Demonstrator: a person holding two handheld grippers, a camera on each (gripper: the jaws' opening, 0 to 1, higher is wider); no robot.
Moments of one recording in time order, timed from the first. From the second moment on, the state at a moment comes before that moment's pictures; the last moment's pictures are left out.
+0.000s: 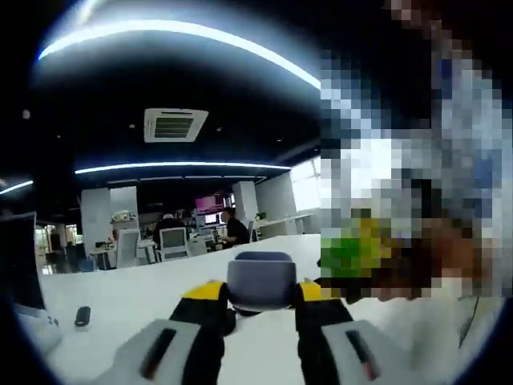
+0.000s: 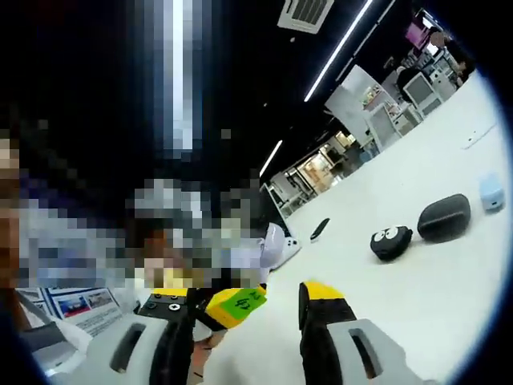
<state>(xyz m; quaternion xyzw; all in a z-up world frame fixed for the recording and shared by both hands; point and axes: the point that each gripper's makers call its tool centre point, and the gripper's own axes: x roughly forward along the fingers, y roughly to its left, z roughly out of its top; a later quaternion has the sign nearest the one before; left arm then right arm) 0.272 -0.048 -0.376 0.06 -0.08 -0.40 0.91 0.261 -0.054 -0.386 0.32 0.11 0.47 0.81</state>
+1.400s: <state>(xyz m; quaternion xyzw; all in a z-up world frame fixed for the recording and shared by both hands) 0.246 -0.069 -0.385 0.13 -0.08 -0.41 0.90 0.259 -0.063 -0.386 0.34 0.11 0.48 0.80</state>
